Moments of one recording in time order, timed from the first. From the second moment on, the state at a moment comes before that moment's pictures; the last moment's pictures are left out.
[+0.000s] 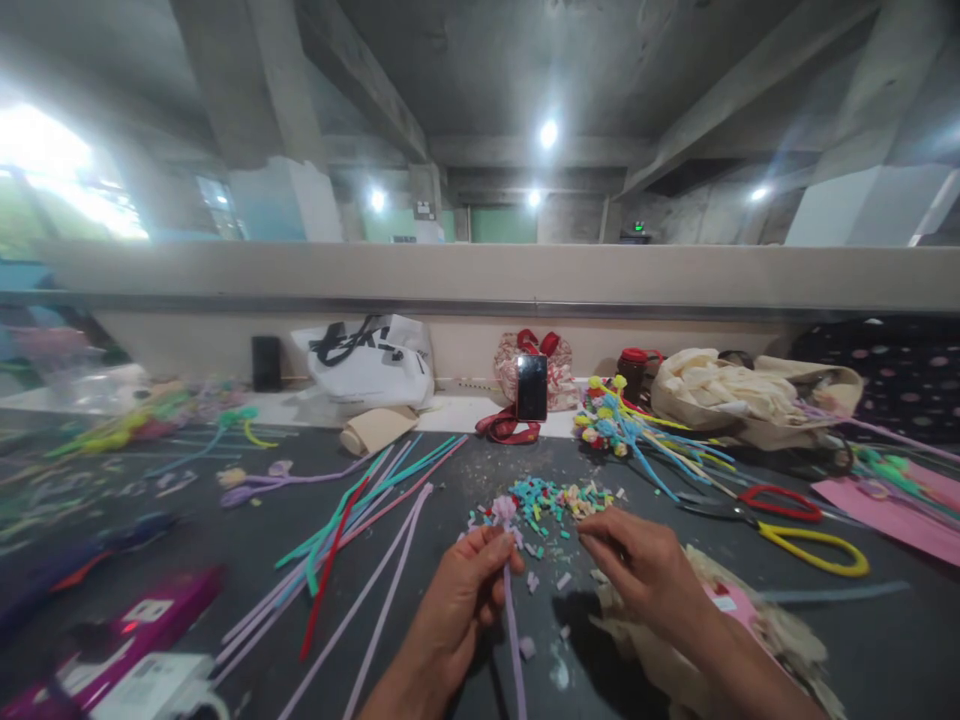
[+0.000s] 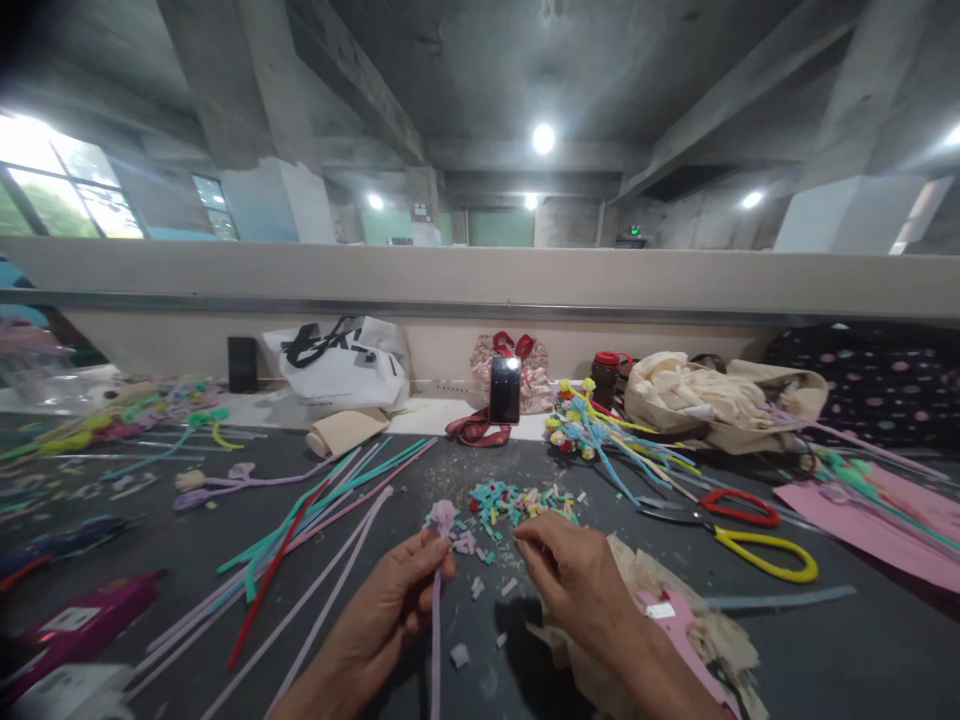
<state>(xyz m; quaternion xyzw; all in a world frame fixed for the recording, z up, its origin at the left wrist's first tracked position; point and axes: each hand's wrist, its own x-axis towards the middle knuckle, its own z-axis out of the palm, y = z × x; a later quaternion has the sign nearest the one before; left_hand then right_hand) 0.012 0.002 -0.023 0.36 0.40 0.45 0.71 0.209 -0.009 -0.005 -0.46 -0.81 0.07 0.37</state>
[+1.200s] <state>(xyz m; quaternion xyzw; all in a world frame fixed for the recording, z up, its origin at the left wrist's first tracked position) 0.003 0.010 -0.004 0.21 0.26 0.48 0.81 0.165 0.019 -0.017 -0.43 -0.90 0.02 0.06</state>
